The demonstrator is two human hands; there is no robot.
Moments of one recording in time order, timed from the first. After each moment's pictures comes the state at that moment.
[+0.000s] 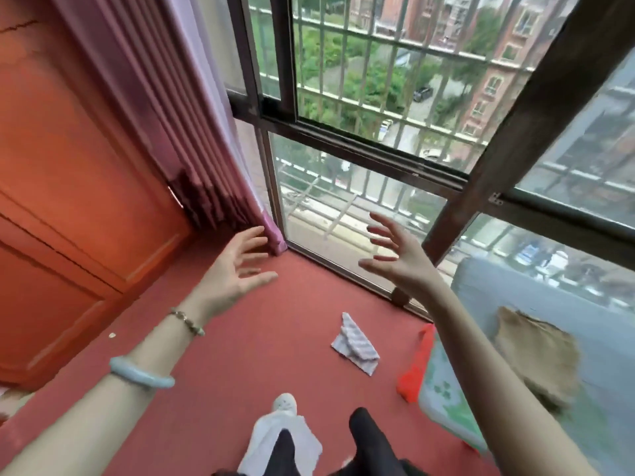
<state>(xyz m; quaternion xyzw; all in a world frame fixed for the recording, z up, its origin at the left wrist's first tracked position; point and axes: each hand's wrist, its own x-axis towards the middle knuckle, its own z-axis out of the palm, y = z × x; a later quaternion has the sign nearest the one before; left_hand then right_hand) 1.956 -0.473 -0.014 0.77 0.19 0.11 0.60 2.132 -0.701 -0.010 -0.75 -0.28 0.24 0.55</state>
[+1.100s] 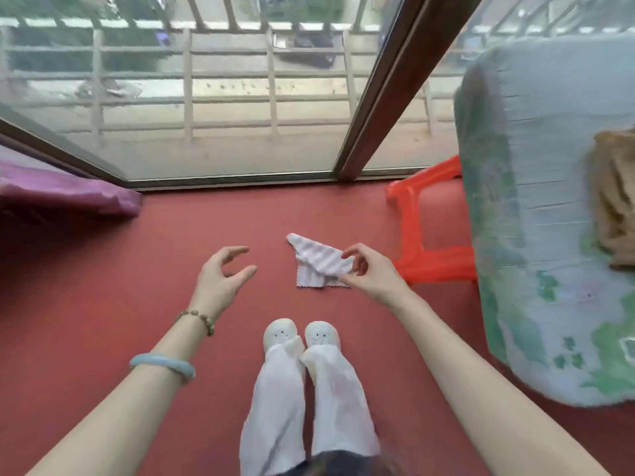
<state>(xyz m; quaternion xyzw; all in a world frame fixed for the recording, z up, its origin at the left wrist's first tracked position) 2.227 -0.408 -0.517 0.83 0.17 -0.21 0.49 2.236 -0.682 -0.503 -0.85 0.10 0.30 0.42</state>
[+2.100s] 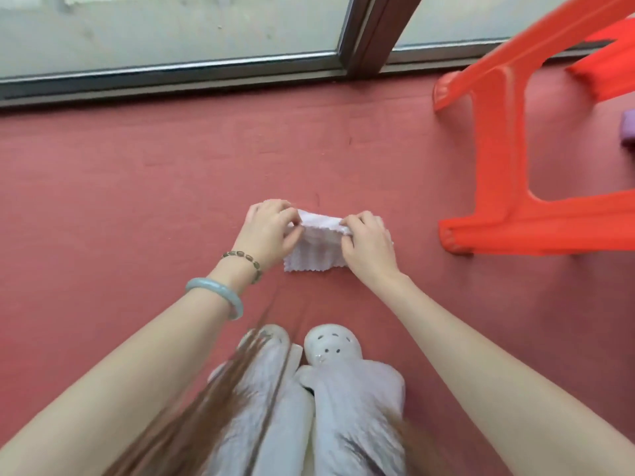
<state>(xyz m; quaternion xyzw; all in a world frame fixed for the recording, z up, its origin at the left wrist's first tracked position) 2.270 -0.499 -0.879 0.93 -0.15 -0.21 0.26 2.232 -0.680 -0.853 -0.94 0.09 0.24 0.22</state>
